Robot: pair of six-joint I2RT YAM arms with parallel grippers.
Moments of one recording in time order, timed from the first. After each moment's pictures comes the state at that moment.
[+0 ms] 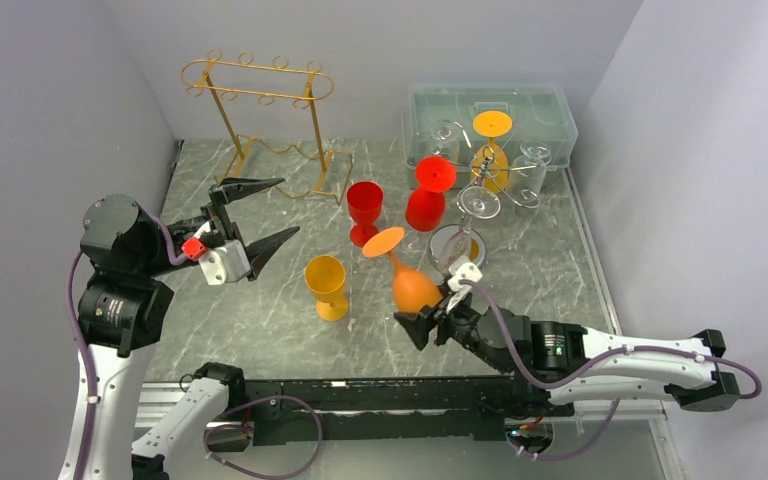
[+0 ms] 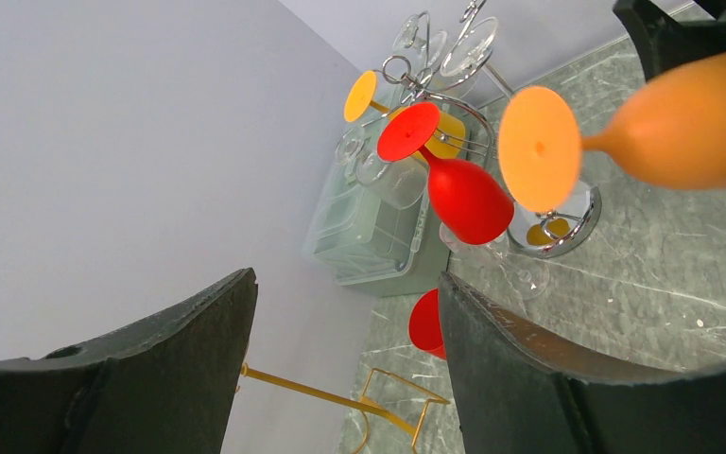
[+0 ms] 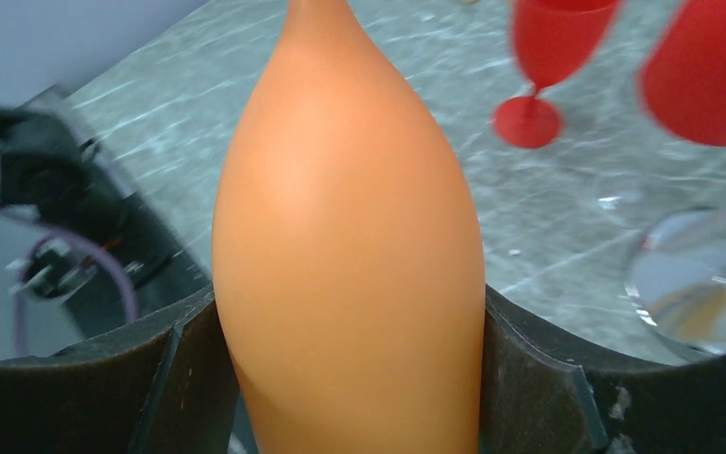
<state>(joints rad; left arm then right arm) -0.19 0.79 1.31 -0.44 1.01 0.77 1.45 0.67 0.66 -0.23 0.56 0.32</state>
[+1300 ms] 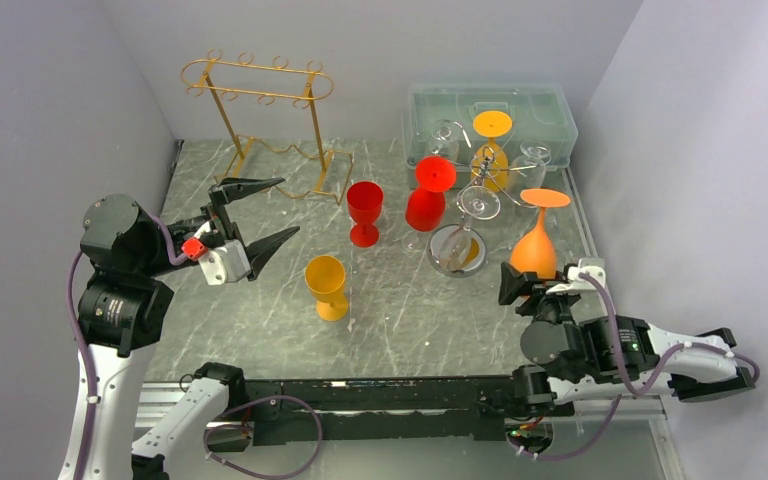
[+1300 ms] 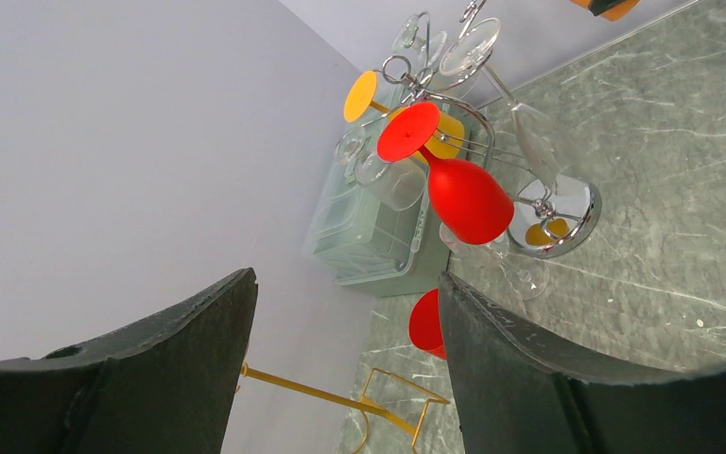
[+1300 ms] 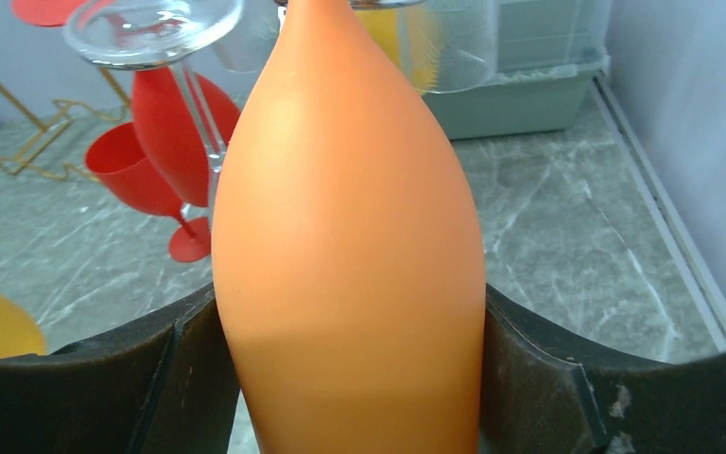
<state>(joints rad) -0.19 0.79 1.31 -0.44 1.01 0.77 1.55 0.45 0.83 -1.09 1.53 0.87</state>
